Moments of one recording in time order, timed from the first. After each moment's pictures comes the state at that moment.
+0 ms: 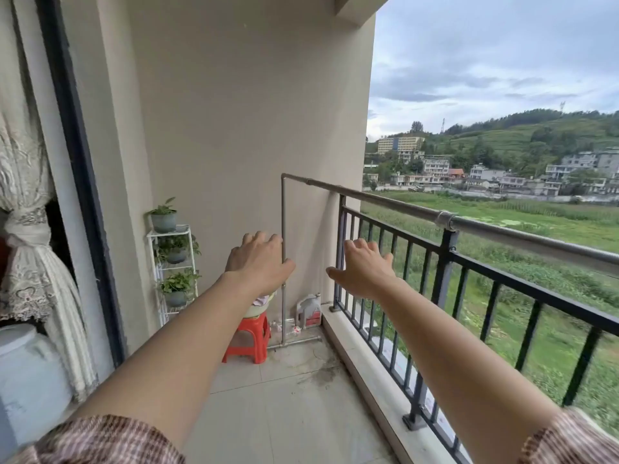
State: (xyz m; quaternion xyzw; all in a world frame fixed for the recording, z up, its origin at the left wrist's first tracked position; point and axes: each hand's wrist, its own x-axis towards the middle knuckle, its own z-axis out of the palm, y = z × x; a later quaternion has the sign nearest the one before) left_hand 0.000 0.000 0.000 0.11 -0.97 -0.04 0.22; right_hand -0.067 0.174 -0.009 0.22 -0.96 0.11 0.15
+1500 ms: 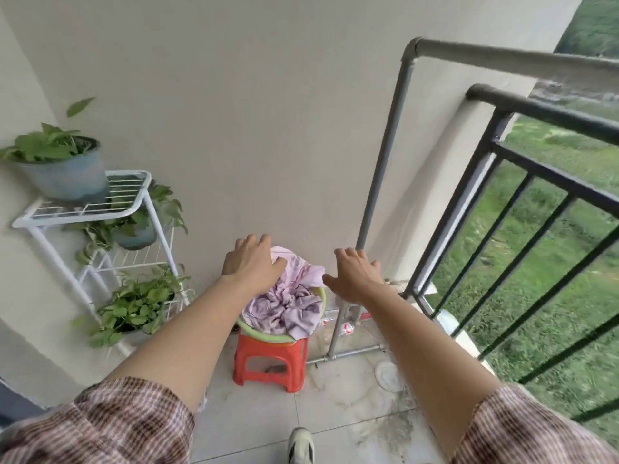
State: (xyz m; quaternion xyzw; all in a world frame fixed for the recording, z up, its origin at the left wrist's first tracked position) left_hand -0.826 -0.596 -0.218 0.20 -0.97 -0.12 0.04; right_hand -0.903 -0.424 -0.234 0.24 -0.97 0.06 -0.06
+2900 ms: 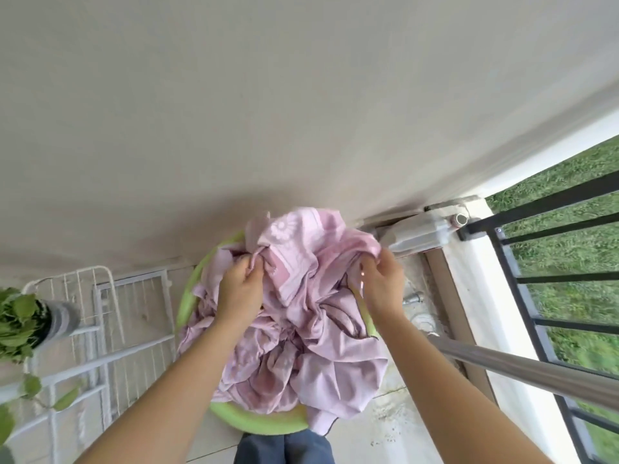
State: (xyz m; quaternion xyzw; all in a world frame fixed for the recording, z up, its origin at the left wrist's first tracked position) left_hand -1.213 -0.798 -0.643 0.39 -0.74 -0.55 -0.02; right_hand -1.290 -0.613 -0.638 -0.17 -0.85 0.48 -0.13
